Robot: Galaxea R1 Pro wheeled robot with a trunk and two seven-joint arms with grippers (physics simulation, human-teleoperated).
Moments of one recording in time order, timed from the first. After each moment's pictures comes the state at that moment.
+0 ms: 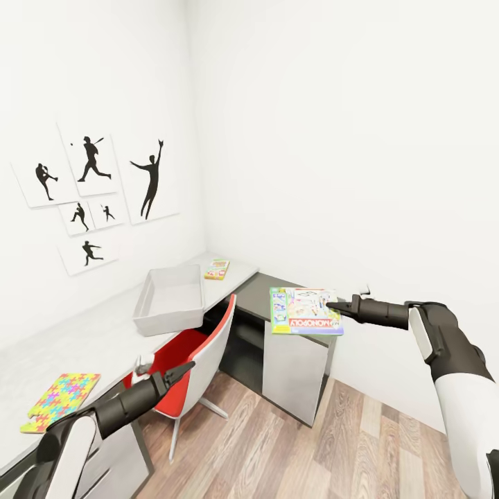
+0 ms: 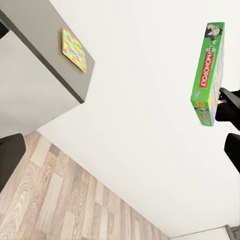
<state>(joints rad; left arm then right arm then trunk) -0.20 0.01 0.25 -1.47 0.61 0.90 -0.63 -0.85 -0.25 -0.24 -0.90 -0.10 1.02 1.12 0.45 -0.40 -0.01</state>
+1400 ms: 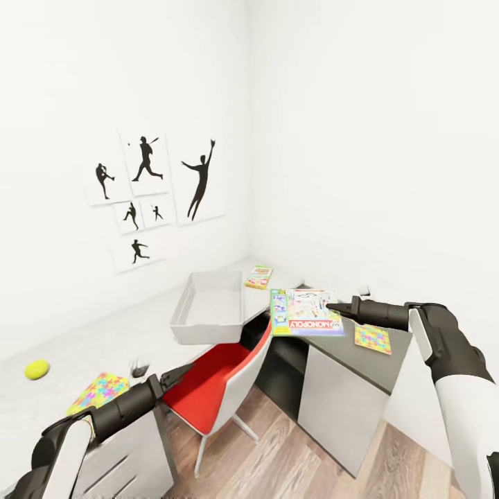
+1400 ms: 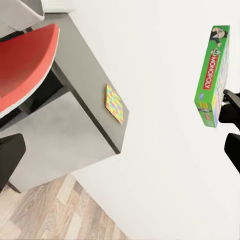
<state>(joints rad) -0.19 0.02 0.27 -1.47 0.62 0.91 -0.63 -0.85 -0.25 -0.24 -0.91 -0.09 1.01 1.12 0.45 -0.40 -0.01</state>
